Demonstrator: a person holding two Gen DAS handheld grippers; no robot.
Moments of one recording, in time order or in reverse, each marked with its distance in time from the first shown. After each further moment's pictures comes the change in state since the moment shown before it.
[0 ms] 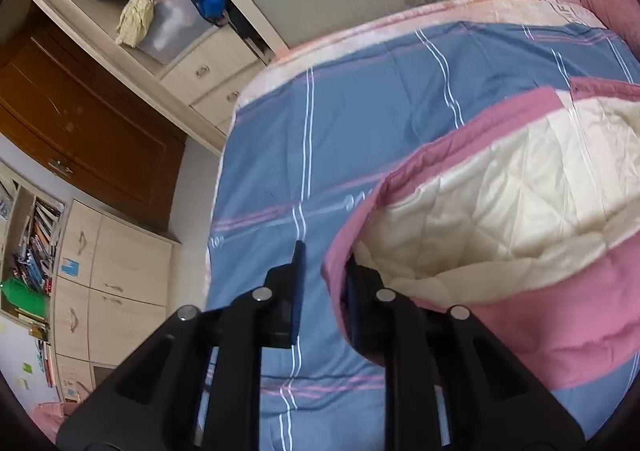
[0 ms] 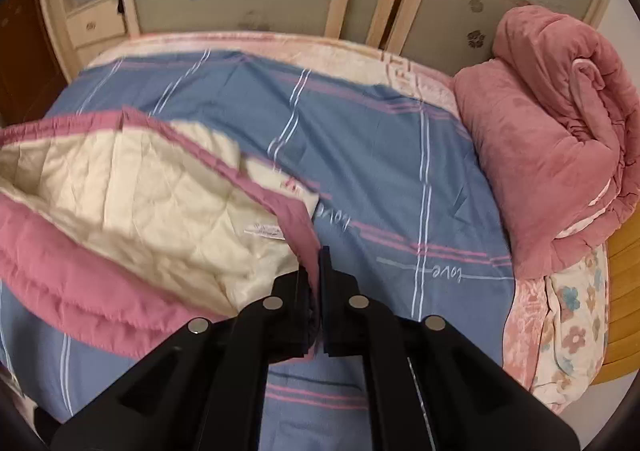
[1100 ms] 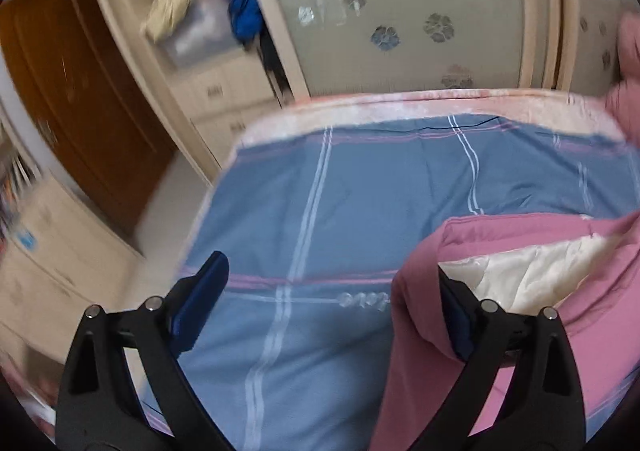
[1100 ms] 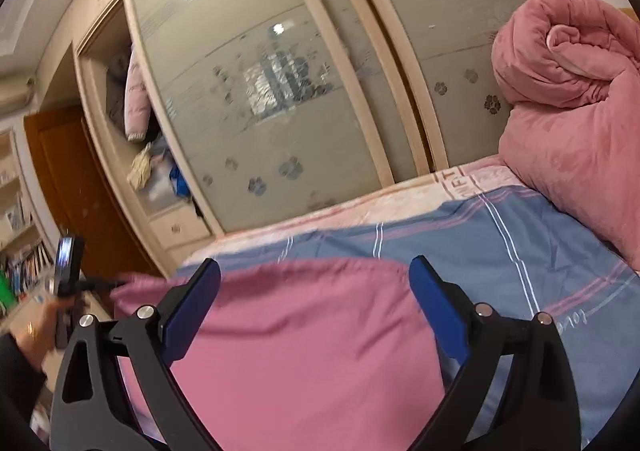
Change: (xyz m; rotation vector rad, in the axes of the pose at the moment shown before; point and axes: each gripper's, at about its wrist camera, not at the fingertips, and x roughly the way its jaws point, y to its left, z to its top) left arm 0.046 0.038 0.049 -0.226 -0.218 -0.055; right arm -0.048 -0.008 -0.075 0.287 -0.649 0.408
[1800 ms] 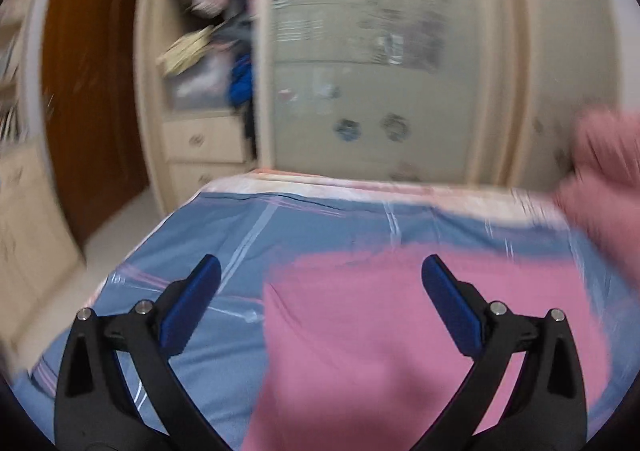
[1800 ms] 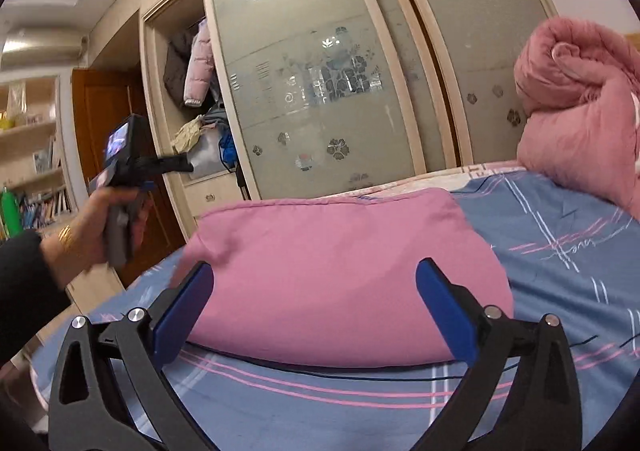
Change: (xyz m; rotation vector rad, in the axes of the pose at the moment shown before) left arm -0.071 -0.067 -0.116 -0.184 -0.370 -0.155; right arm -0.066 0.067 -0.174 -0.131 -0.101 0.037
